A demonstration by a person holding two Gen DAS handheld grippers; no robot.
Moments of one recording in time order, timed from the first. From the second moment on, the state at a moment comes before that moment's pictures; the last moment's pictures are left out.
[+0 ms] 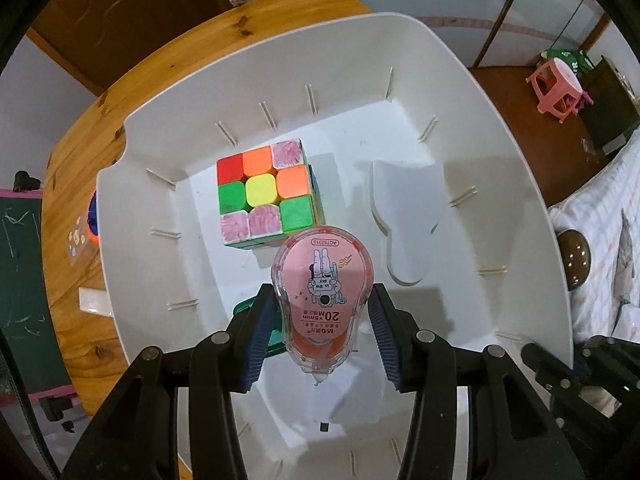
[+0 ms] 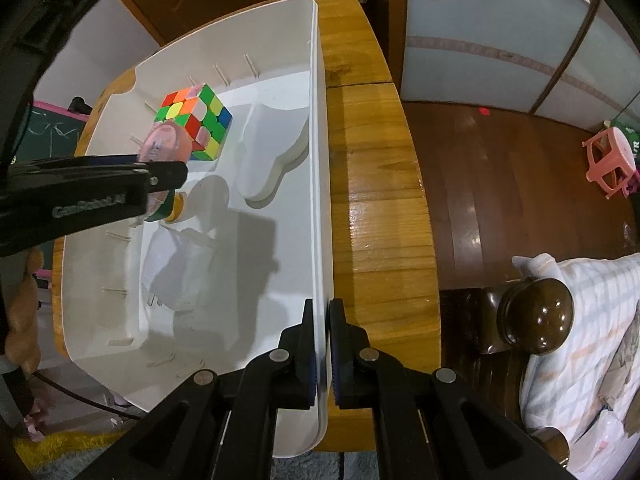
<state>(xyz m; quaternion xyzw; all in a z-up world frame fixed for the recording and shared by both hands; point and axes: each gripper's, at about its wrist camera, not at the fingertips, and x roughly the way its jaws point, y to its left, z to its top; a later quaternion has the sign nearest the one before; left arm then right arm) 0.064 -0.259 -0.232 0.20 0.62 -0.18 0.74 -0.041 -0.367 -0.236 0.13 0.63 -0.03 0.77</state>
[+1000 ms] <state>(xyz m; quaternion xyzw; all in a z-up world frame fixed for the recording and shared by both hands) 0.055 -0.280 -0.240 0.26 0.60 -0.19 0.73 -0.041 -0.362 -0.235 0.11 0.63 -0.03 0.77</state>
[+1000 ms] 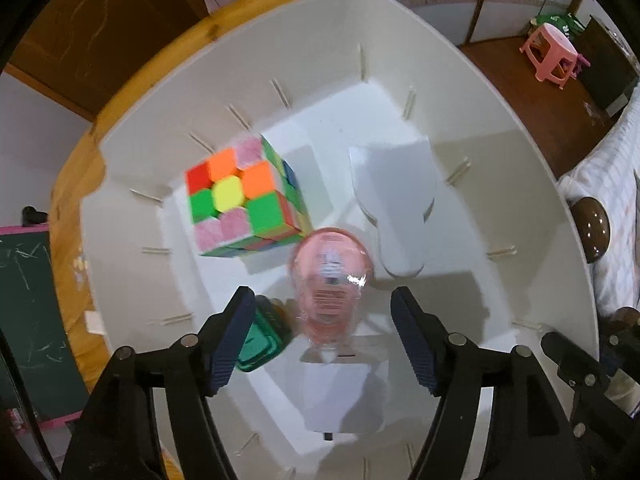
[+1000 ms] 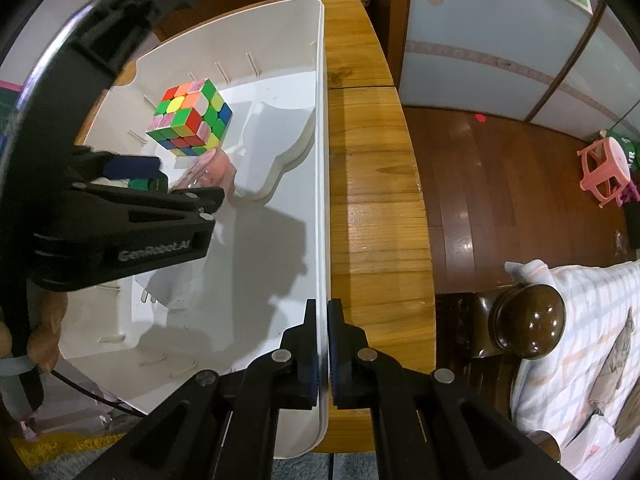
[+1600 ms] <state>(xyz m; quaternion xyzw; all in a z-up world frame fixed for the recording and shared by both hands) 0.042 -0.211 -0.153 0.20 0.56 -0.17 0.79 -0.039 -0.366 -0.236 0.13 0.64 -0.04 0.76</state>
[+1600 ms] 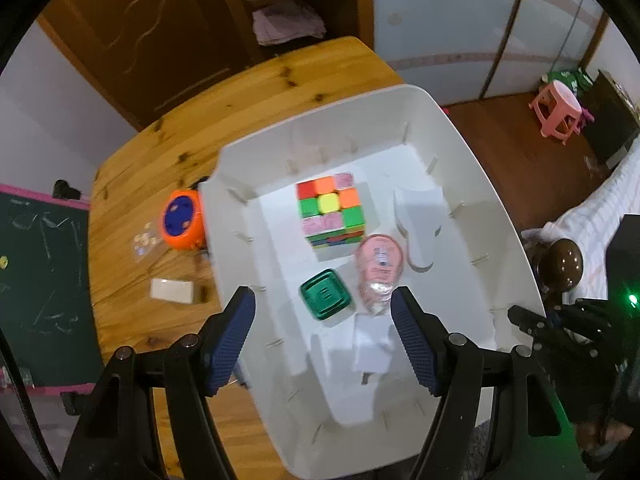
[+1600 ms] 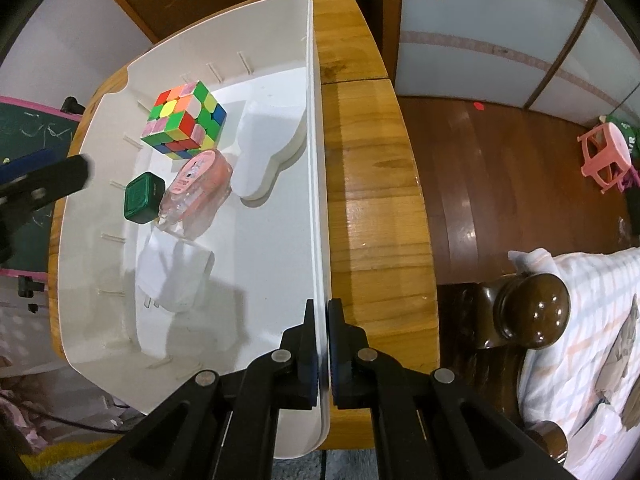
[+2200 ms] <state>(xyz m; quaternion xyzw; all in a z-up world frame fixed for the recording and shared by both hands) 0.064 -0.065 -0.110 0.07 0.56 -0.06 0.83 -0.037 -0.368 -0.237 0.14 0.65 -0.06 0.75</state>
